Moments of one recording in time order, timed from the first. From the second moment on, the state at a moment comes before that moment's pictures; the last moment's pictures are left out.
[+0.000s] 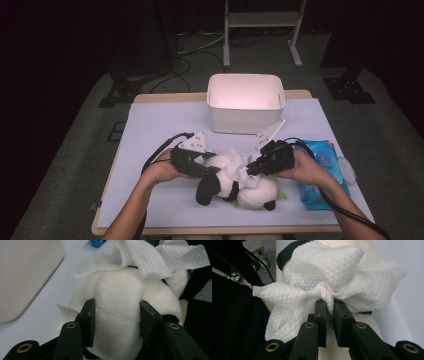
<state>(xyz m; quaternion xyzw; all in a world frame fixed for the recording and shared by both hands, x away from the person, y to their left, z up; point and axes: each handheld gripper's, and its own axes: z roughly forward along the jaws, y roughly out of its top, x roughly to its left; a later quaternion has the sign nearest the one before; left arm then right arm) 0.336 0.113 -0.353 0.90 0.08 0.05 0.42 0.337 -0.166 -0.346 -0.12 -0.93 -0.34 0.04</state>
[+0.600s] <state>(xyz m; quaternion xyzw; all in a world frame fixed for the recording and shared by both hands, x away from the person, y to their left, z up) 0.342 0.109 -0.357 0.91 0.11 -0.02 0.41 0.326 -0.176 -0.353 -0.12 -0.93 -0.33 0.05</state>
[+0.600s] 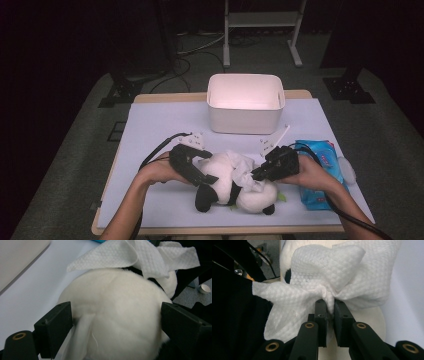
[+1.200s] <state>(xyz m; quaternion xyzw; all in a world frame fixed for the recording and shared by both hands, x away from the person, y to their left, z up) 0.339 0.087 -0.360 0.93 0.05 0.01 0.36 0.326 -0.171 -0.354 -0.11 -0.94 -0.33 0.05</state>
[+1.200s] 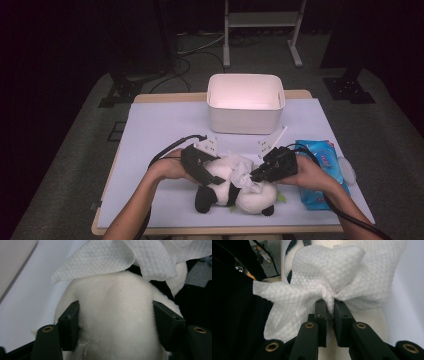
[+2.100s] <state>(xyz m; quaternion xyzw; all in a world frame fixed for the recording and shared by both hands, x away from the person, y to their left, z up) 0.320 0.108 -0.364 0.90 0.13 0.13 0.40 0.343 -0.165 -0.337 -0.12 -0.94 -0.31 -0.01</state>
